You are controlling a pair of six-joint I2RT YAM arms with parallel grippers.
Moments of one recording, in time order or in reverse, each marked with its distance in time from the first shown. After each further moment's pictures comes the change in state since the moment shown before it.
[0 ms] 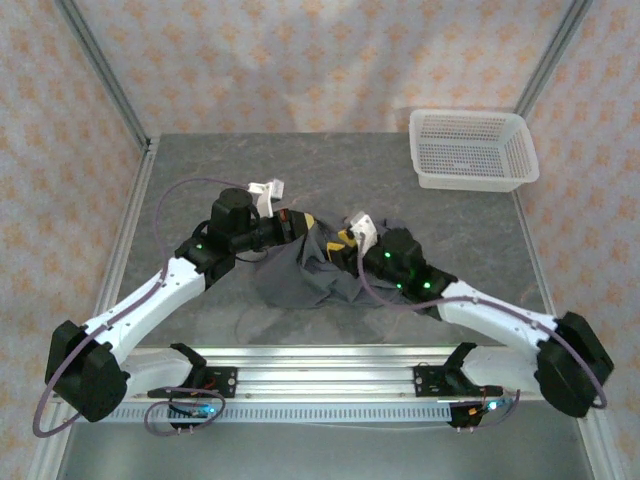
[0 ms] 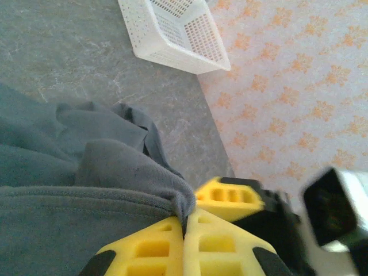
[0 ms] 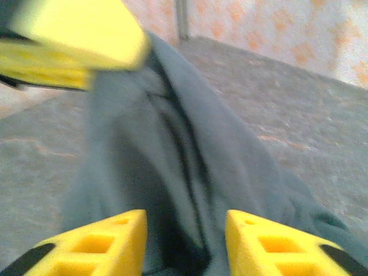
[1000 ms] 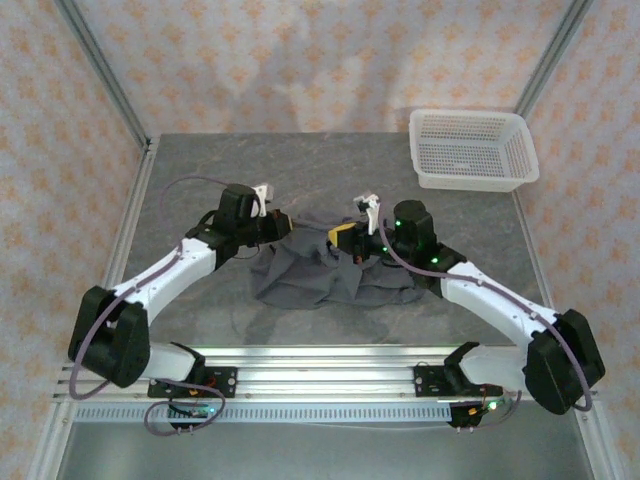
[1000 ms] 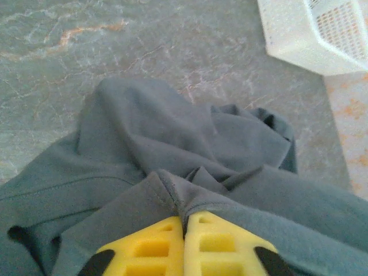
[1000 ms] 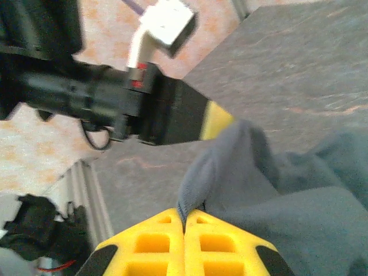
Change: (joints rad) left arm 0.138 0.206 0.005 -0.114 -0.150 0.191; right arm -0.187 0.035 0.121 -0.084 -0.517 0.396
